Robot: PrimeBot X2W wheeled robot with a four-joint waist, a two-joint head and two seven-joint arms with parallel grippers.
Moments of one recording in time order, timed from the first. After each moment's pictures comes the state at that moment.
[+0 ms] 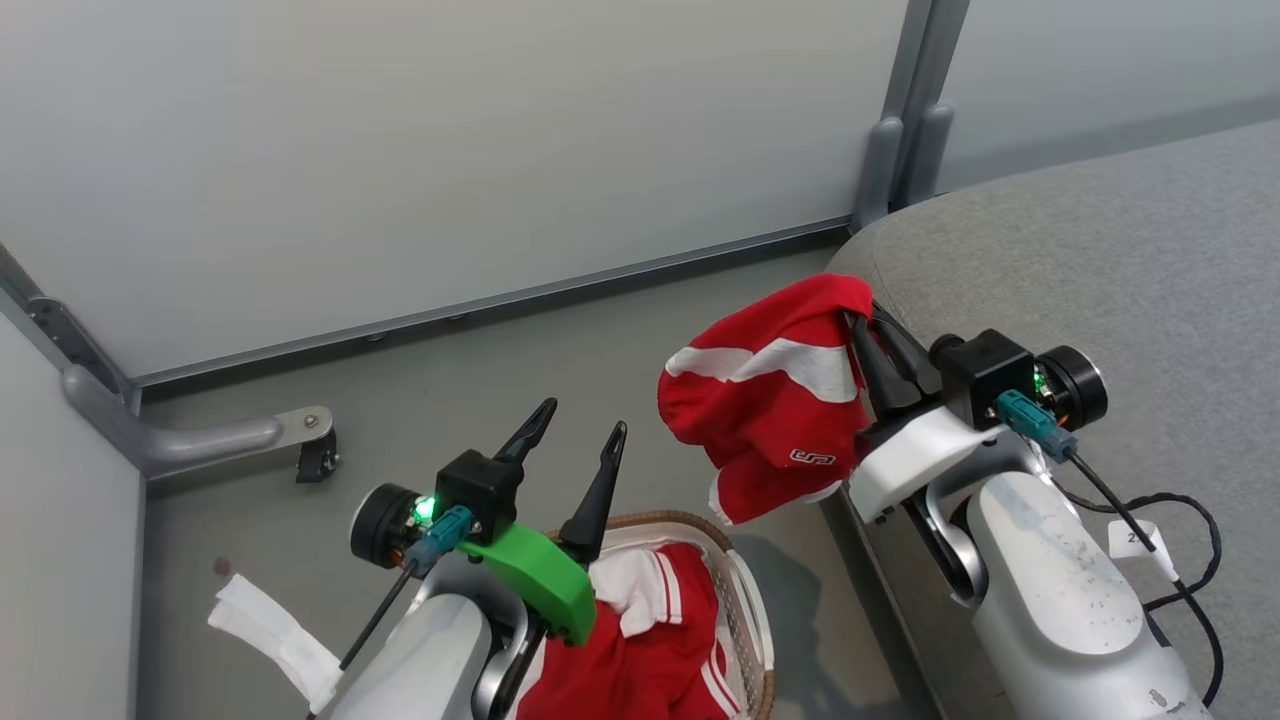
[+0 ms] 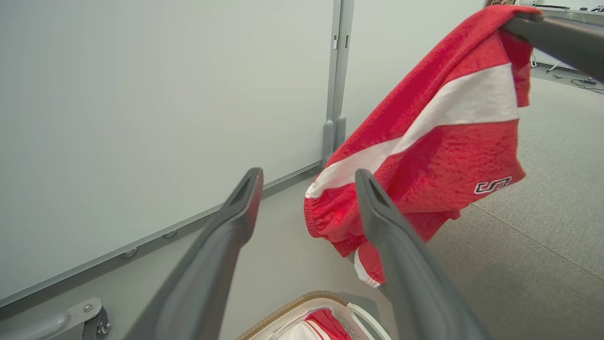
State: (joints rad) left arm -0.40 0.10 -0.60 0.54 -0.40 -0.11 -0.26; right arm -0.47 -0.05 0.23 0.42 0.08 0.13 -0.26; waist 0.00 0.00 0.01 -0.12
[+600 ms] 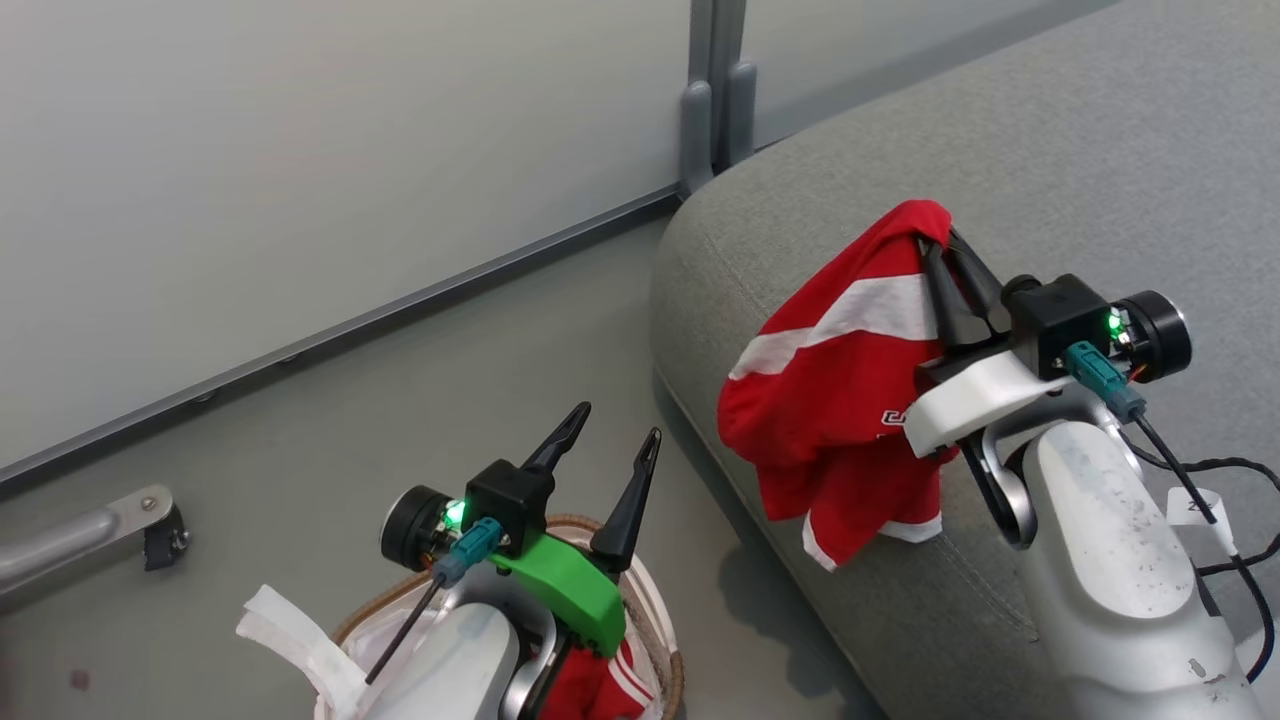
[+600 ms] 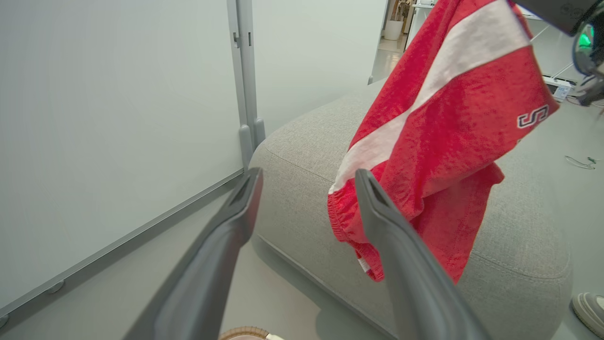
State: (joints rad) left arm -0.36 0.05 -0.59 0.50 -0.36 -0.13 -0.26; right arm -0.51 -0.05 0.10 0.36 -0.03 0.13 -0.26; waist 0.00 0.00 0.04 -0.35
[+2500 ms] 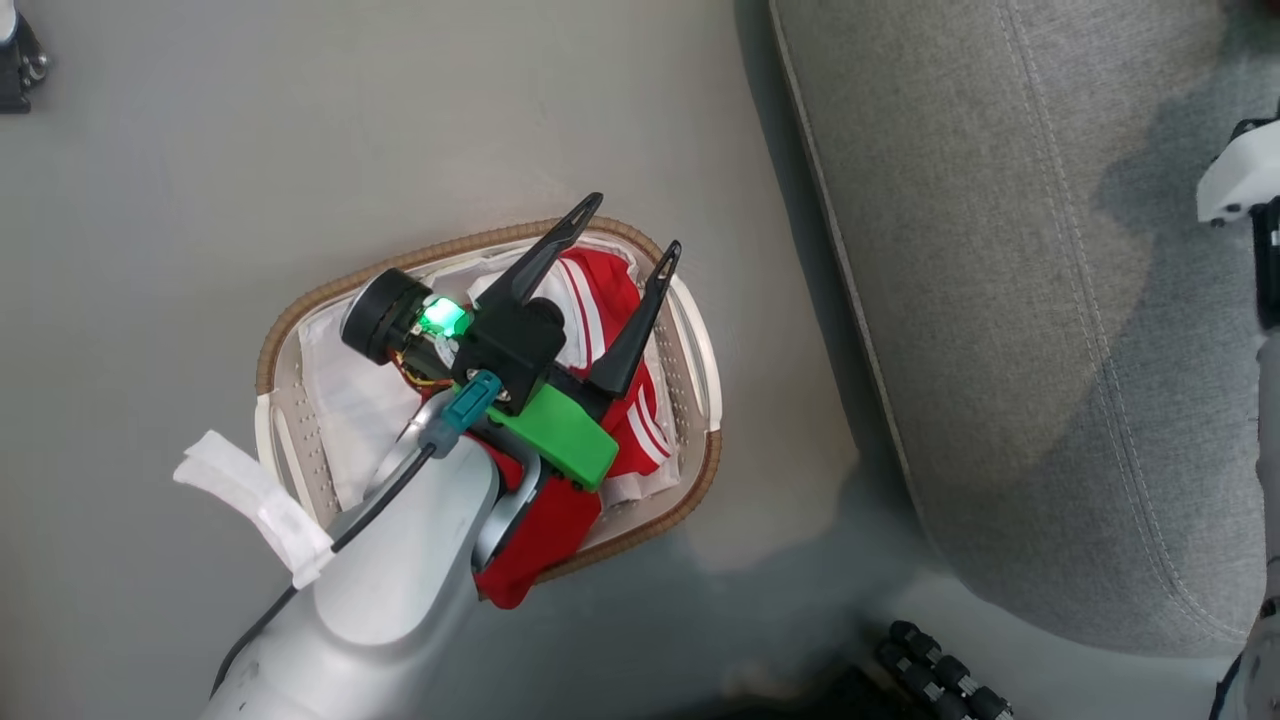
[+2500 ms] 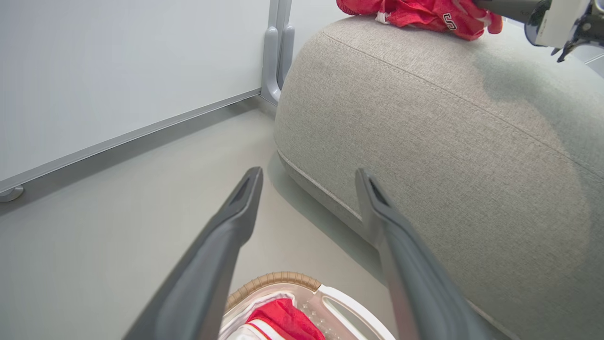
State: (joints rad) left arm -0.64 0.14 -0.65 0.39 -0.26 -0.13 -0.26; right arm -0.87 -0.23 -0.29 0.64 -0.15 0.13 -0.26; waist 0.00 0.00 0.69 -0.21
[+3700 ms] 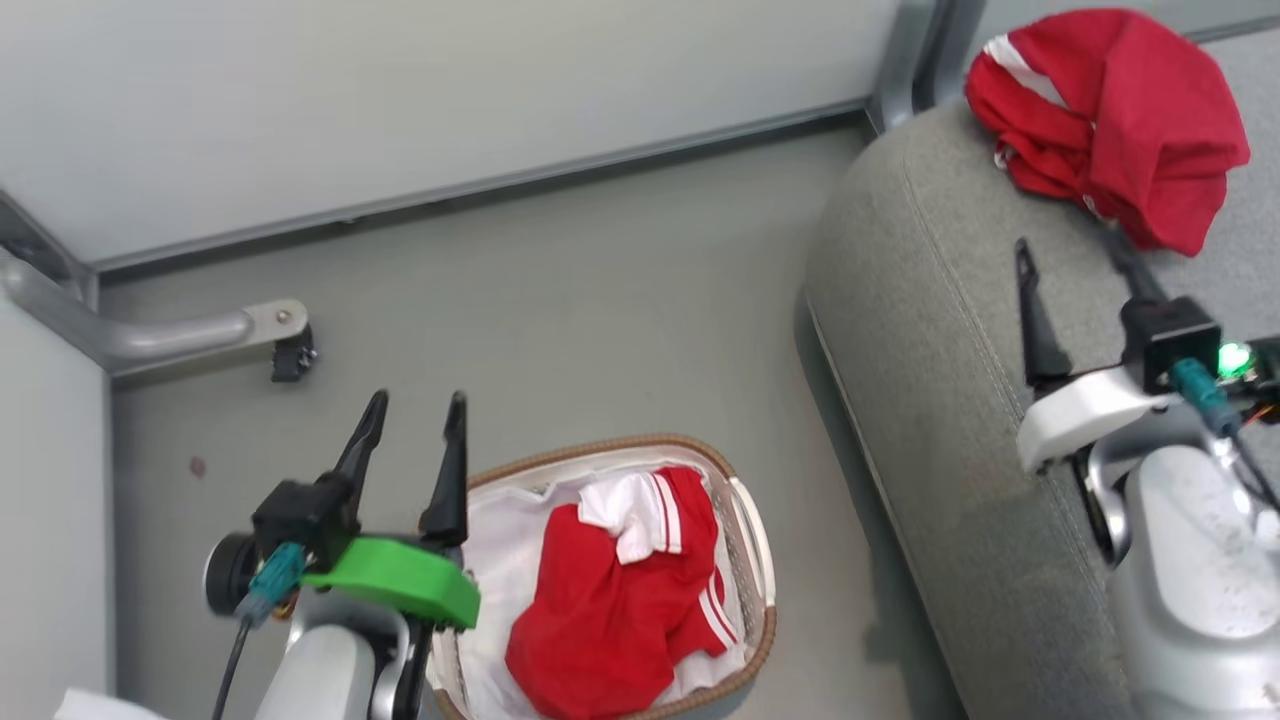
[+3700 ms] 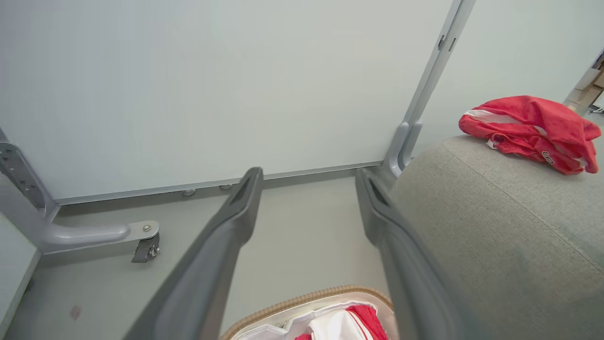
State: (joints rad) left arm -0.23 0.06 -0.21 0.35 -0.29 -0.12 -0.26; right arm -0.46 -0.11 -0.10 0.41 -0.13 0.13 -0.26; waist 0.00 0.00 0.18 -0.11
